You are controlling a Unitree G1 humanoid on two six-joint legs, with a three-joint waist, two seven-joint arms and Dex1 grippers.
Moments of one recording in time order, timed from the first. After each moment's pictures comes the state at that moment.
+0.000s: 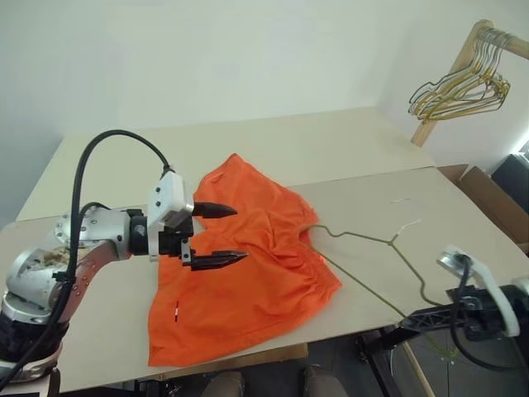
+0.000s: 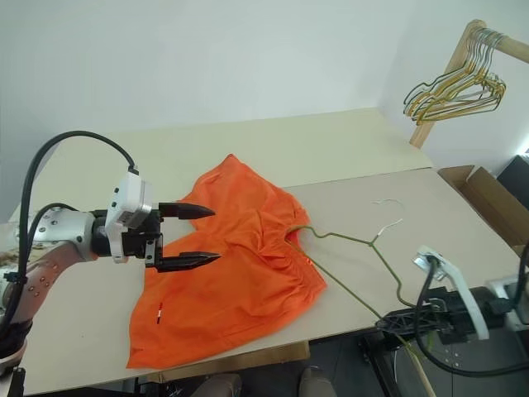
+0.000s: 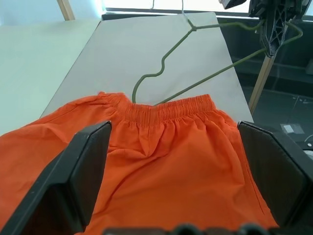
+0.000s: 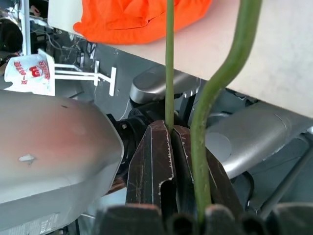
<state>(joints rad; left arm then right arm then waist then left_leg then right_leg) -0.38 0.88 0.07 -0.50 -0.71 0.70 -1.00 -0.11 -1.22 -0.08 -0.17 0.95 1.45 1.23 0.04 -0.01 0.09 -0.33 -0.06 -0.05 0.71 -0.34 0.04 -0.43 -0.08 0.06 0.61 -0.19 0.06</state>
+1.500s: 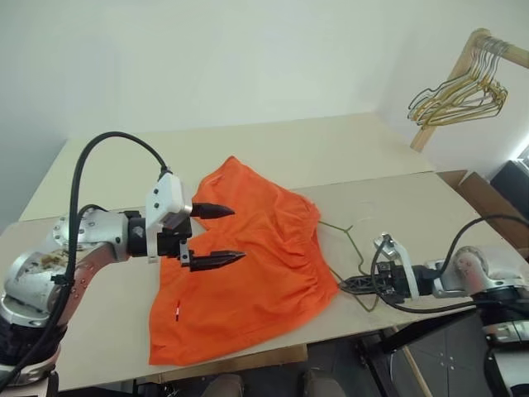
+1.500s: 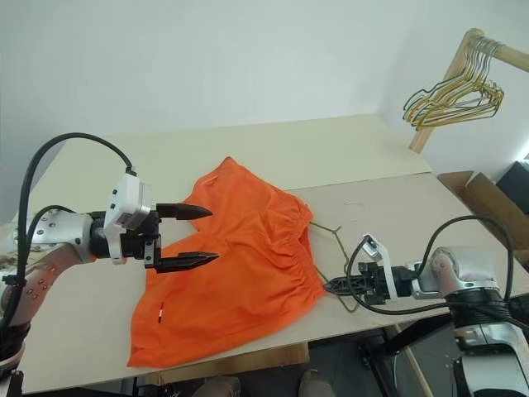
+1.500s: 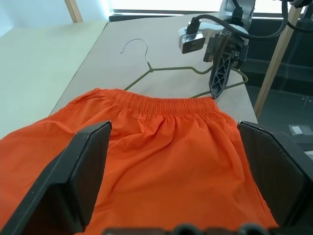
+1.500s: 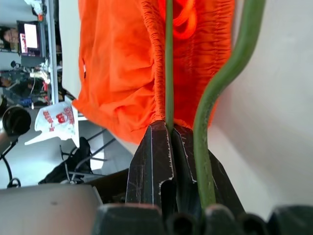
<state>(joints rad) -0.35 0.89 0.09 -0.51 -0.71 0.70 -0.99 -0.49 -0.79 0.08 0.32 0.78 1.45 1.07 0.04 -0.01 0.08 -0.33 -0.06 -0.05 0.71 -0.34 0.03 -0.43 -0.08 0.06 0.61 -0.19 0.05</state>
